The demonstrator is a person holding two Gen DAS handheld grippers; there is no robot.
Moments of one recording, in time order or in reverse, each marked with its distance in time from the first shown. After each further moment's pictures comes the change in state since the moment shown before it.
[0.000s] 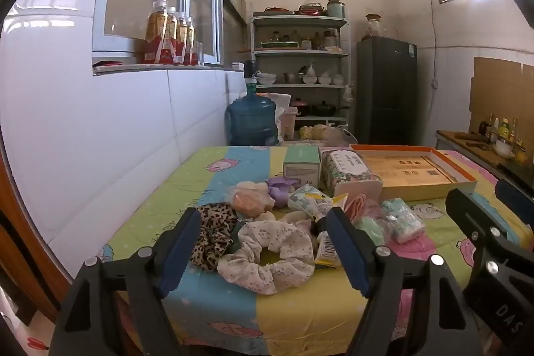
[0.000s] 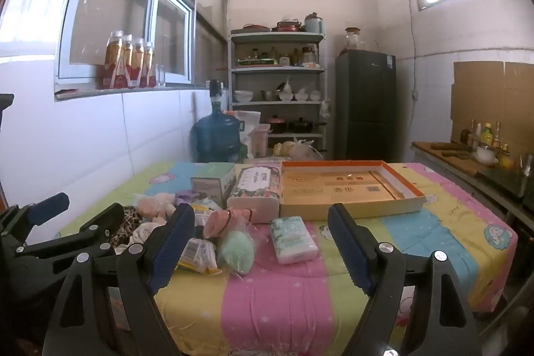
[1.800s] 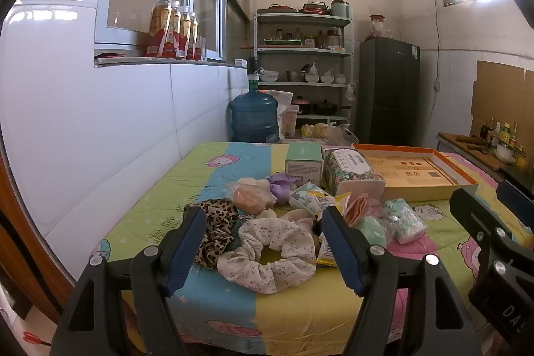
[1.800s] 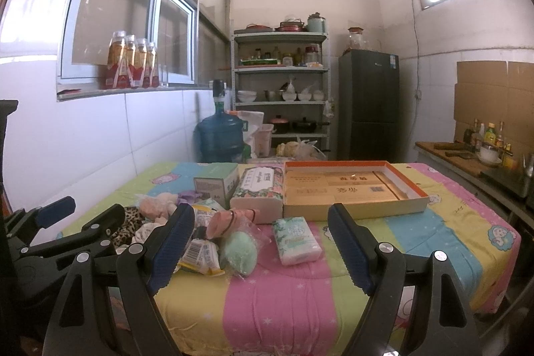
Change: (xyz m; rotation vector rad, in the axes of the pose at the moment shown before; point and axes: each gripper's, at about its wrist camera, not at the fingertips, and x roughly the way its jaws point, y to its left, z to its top) left arm 0.006 0.007 0.000 -0.033 0.013 -0.009; right arm 0.005 0.001 0.002 0.002 -0.006 0.004
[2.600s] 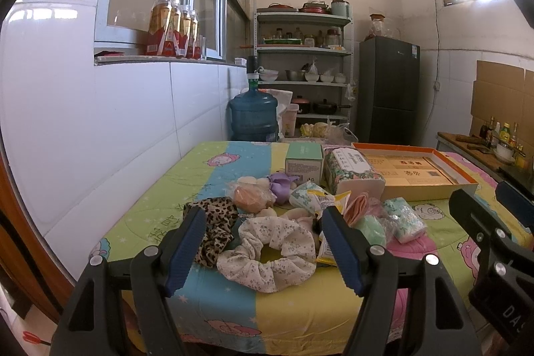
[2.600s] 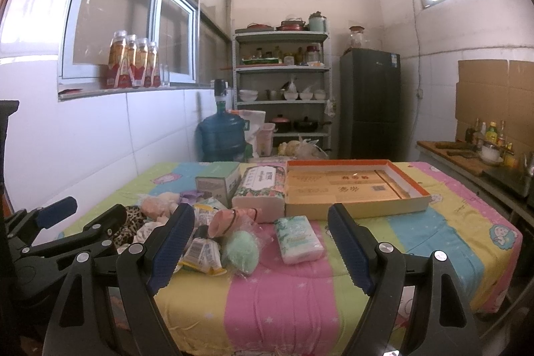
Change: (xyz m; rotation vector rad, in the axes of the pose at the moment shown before) left arm -0.001 -0.001 -0.001 -0.001 0.000 0.000; right arm 0.000 0.005 -0.003 0.001 0.002 0.004
